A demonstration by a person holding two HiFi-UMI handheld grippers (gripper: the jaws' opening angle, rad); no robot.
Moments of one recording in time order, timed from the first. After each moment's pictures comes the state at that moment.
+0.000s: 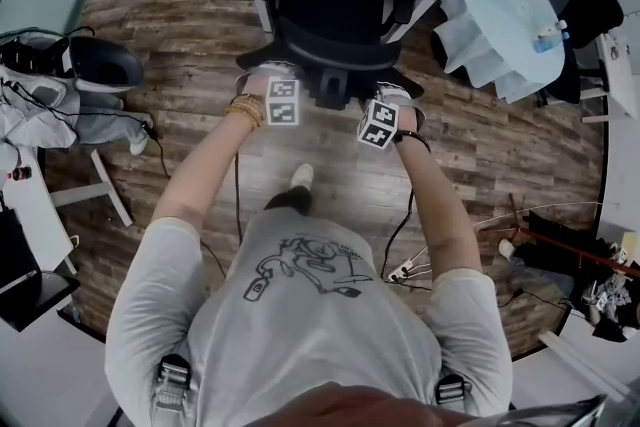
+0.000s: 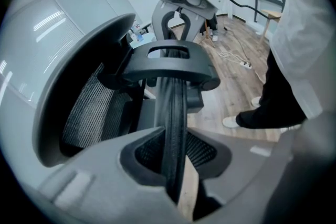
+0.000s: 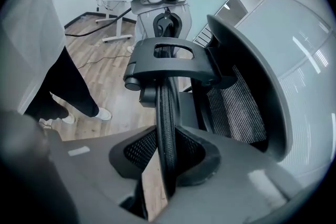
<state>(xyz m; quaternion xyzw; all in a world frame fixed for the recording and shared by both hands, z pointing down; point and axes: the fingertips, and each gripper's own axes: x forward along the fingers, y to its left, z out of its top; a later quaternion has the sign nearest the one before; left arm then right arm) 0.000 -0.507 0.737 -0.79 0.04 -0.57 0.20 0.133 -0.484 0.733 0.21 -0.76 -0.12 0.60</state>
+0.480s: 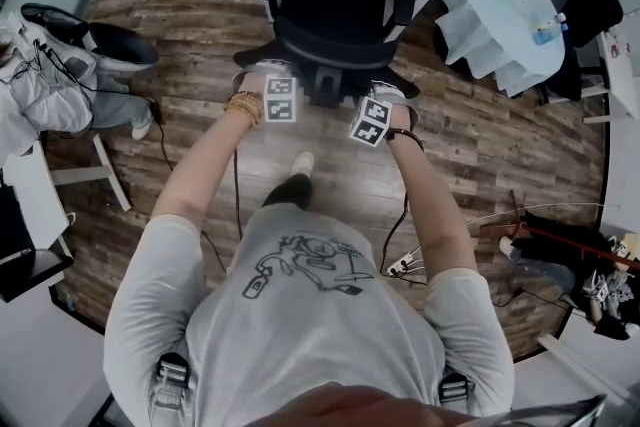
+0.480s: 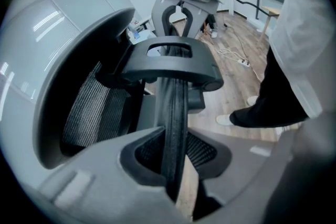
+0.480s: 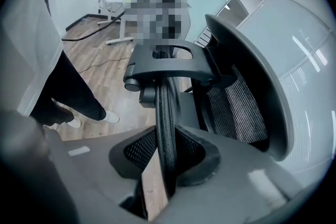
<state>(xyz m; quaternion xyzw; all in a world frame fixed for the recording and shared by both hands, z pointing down) -0.015 -0.420 0.744 -0.78 0.05 -0.60 0.19 0.121 -0.397 0.738 0.21 -0.76 -0.12 0.60</state>
